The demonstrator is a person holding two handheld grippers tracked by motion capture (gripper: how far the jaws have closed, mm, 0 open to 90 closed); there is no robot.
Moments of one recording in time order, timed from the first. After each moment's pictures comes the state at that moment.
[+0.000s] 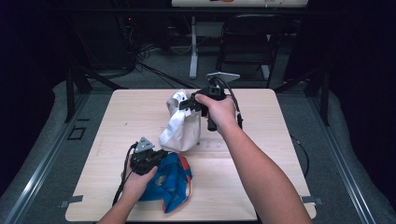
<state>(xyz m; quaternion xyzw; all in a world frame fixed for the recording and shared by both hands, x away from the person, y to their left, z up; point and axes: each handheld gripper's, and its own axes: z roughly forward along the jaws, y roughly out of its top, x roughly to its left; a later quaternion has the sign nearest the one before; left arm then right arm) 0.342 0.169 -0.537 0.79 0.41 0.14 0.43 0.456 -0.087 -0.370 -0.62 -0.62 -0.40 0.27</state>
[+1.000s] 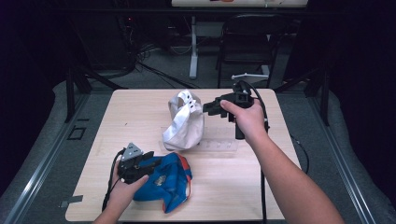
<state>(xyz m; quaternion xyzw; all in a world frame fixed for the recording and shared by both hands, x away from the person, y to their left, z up) 0.308 0.197 -0.519 0.78 0.41 0.16 0.43 0.421 -0.150 -0.355 -0.61 -0.65 -0.42 0.18</state>
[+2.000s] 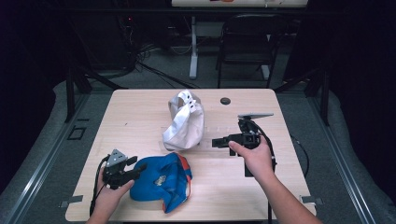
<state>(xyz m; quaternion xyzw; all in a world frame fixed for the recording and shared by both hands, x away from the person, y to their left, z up) 0.302 0.238 -0.542 0.77 0.45 0.18 0.41 0.360 -0.173 -0.438 -0.59 -0.68 -0.42 0.13</state>
